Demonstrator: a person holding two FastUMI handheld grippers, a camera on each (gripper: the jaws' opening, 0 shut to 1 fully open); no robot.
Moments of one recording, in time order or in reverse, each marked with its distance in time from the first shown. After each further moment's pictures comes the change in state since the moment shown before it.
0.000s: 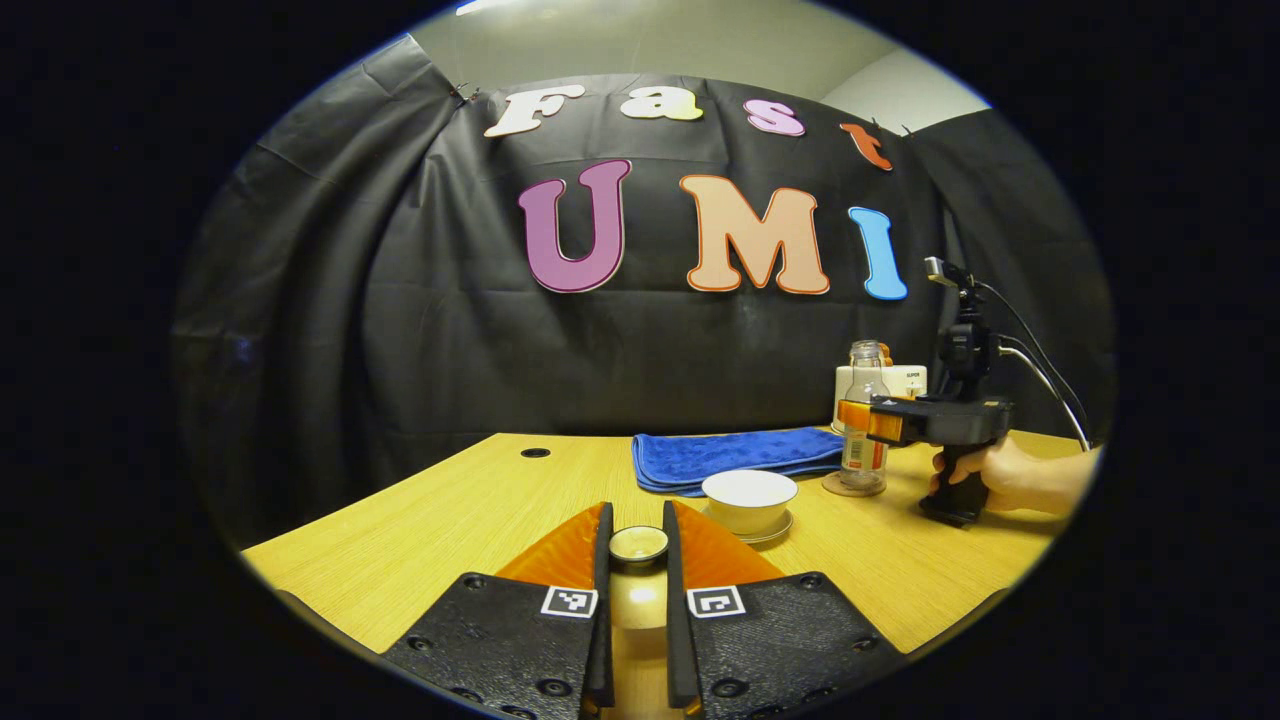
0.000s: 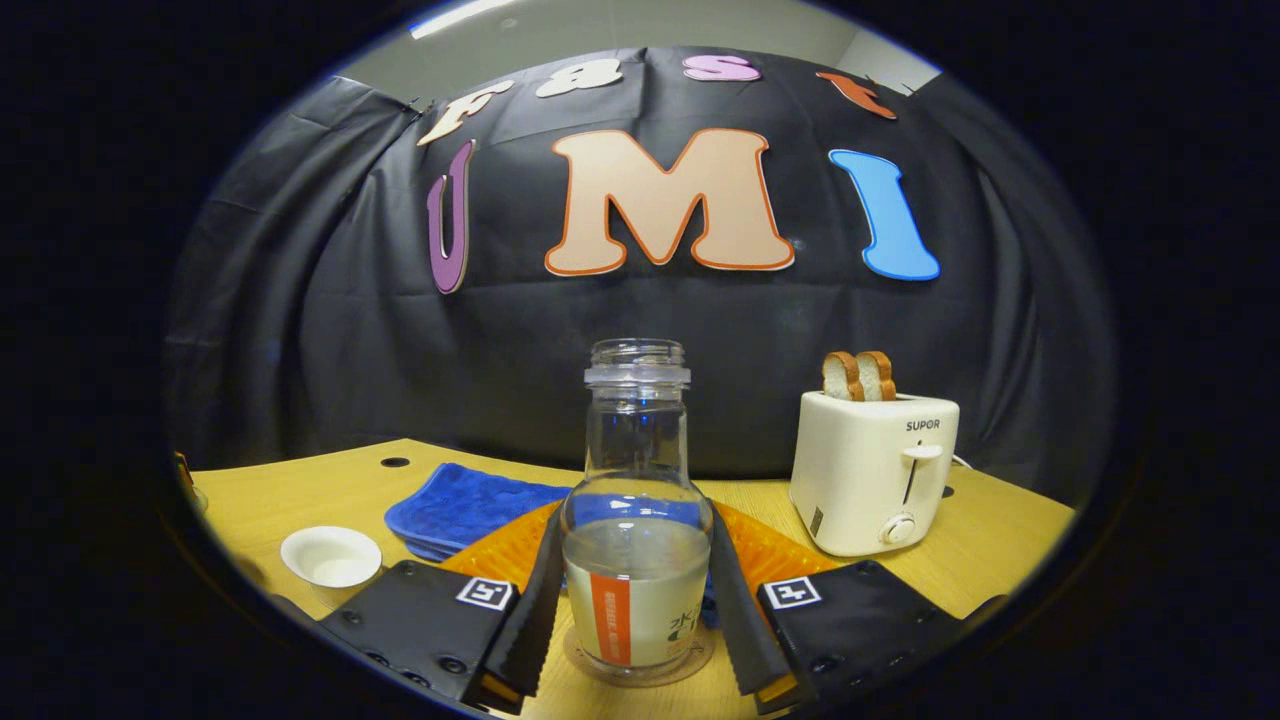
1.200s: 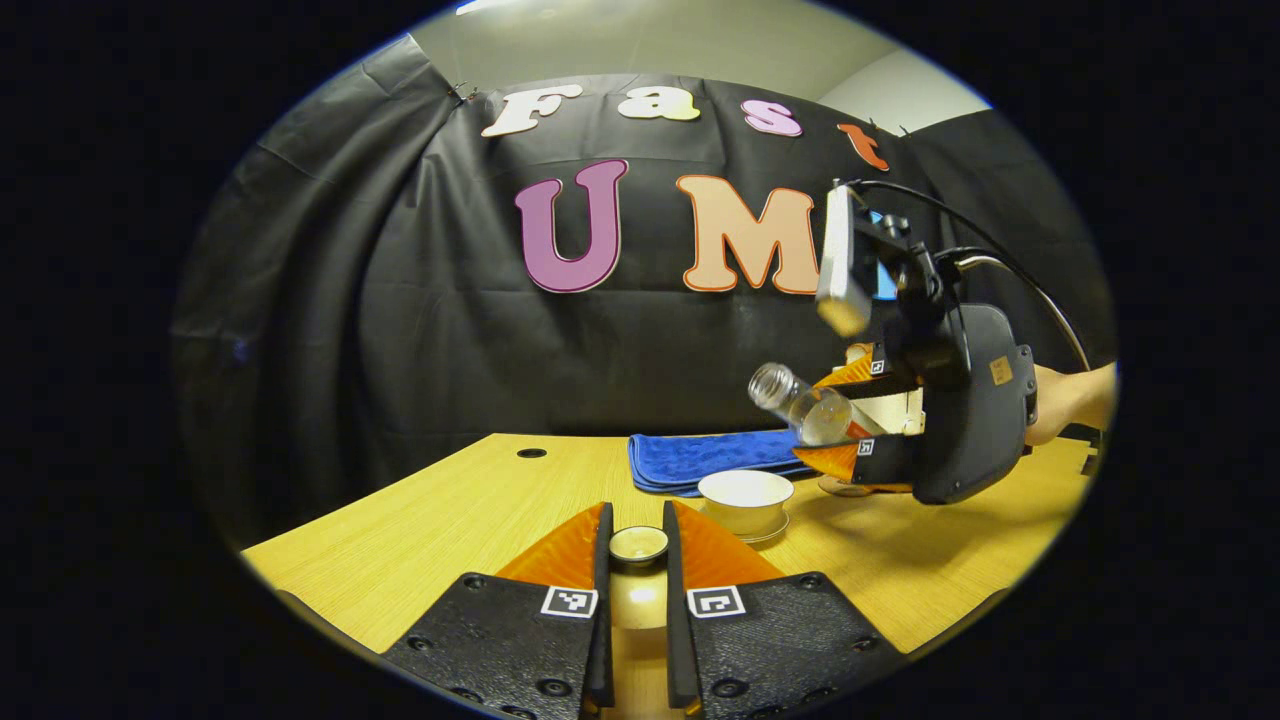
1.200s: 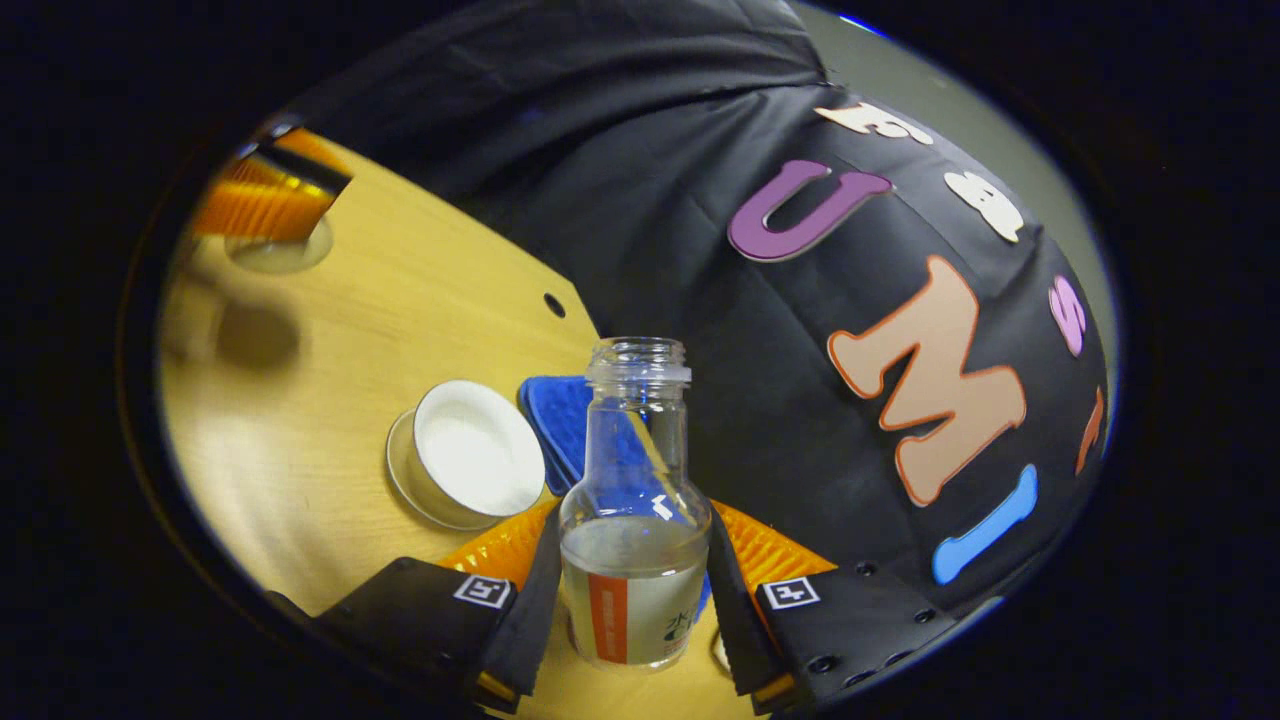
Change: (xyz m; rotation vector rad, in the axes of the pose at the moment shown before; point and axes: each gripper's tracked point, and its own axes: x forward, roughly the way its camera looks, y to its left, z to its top) left arm 0.000 -0.003 0.001 0.000 0.000 -0.012; right arm -0.061 0.121 0.007 -0.881 0.053 0.333
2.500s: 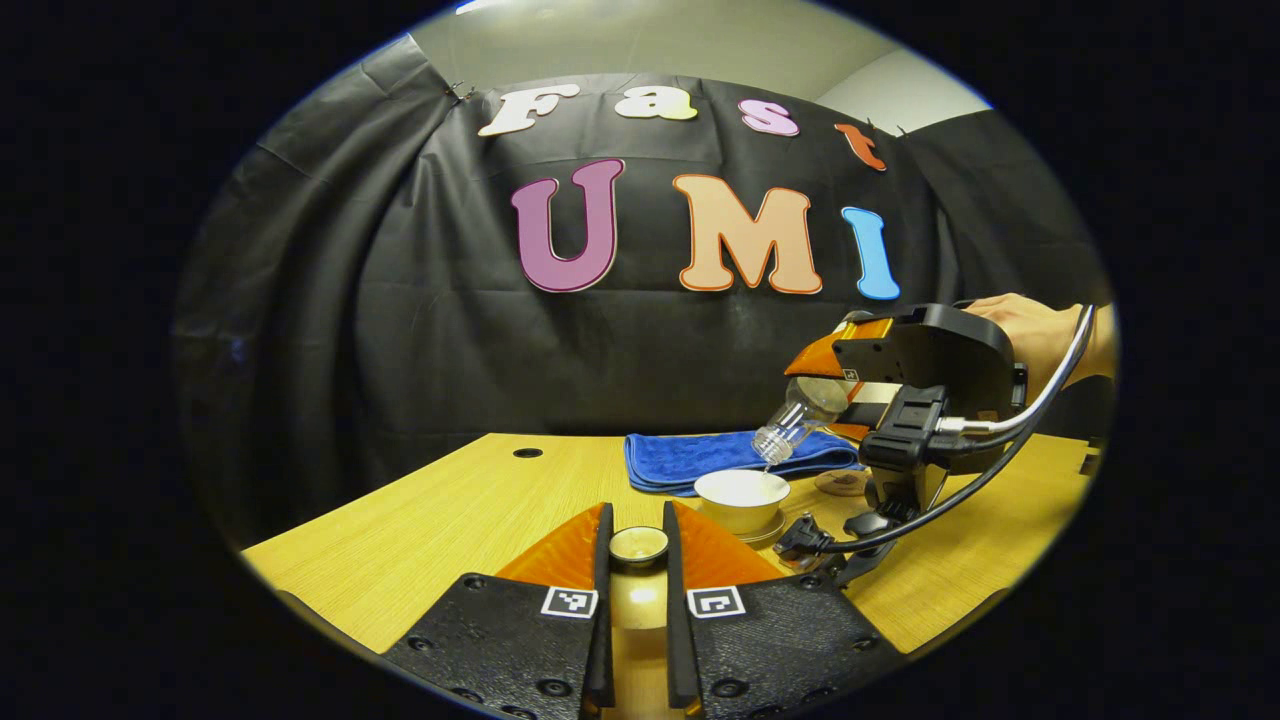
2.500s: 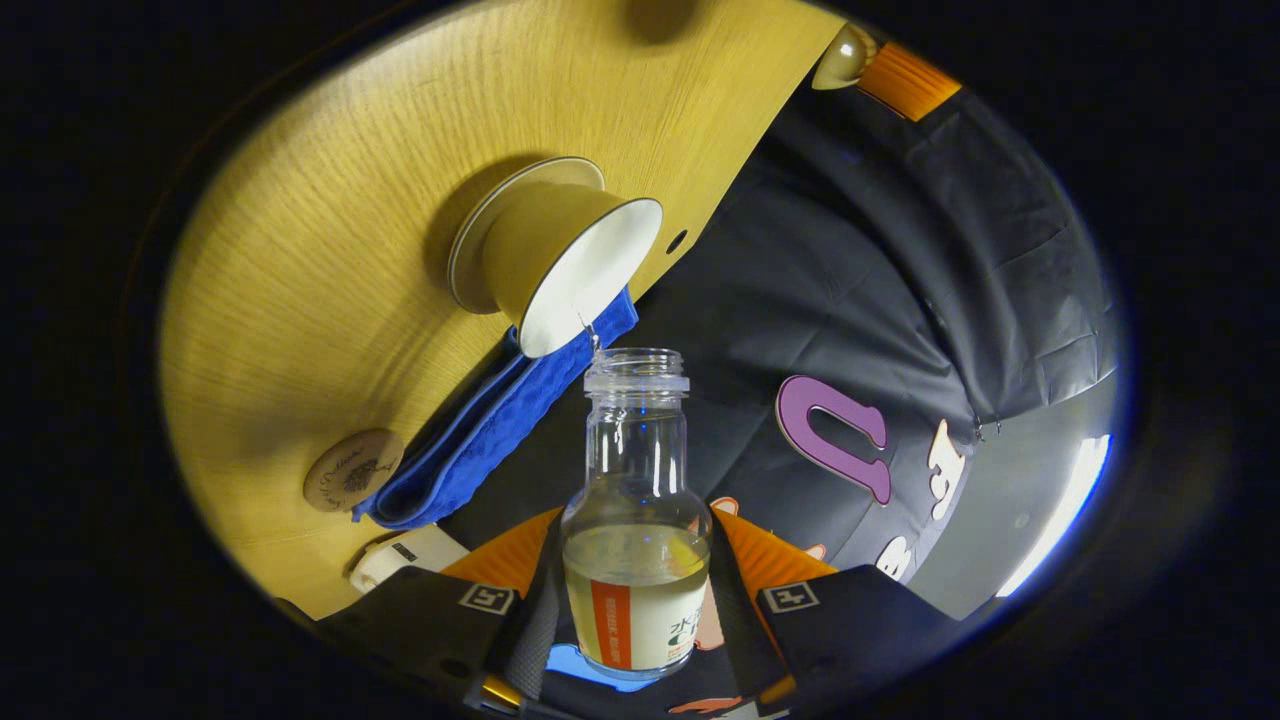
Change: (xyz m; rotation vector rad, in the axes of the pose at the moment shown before) left arm 0.000 -0.002 0.001 0.000 0.000 -0.012; right arm 0.006 -0.003 0.009 -1.385 0.003 -0.177
